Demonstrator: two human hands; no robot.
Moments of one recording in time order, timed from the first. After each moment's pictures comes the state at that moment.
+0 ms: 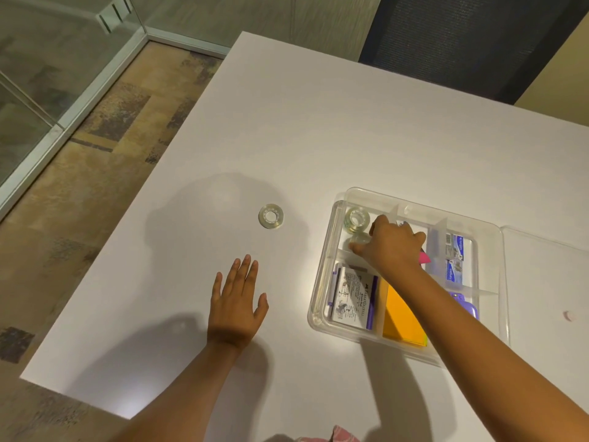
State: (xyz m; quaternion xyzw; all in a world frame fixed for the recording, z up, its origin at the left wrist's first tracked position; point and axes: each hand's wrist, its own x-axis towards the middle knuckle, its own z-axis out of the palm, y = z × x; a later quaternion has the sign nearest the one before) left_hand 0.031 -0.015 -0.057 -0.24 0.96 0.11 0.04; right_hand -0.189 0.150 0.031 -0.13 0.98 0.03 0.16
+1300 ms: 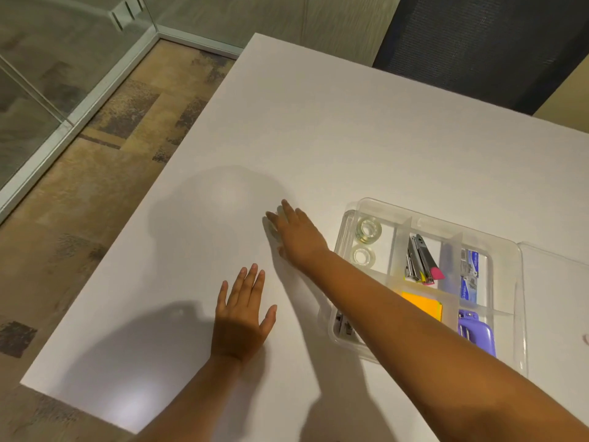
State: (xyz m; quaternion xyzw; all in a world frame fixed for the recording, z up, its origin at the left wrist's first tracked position) left_hand 0.033 -0.014 -0.067 -0.21 0.97 0.06 -0.07; right_hand -0.151 0.022 0.004 -0.45 0.86 -0.05 0.23
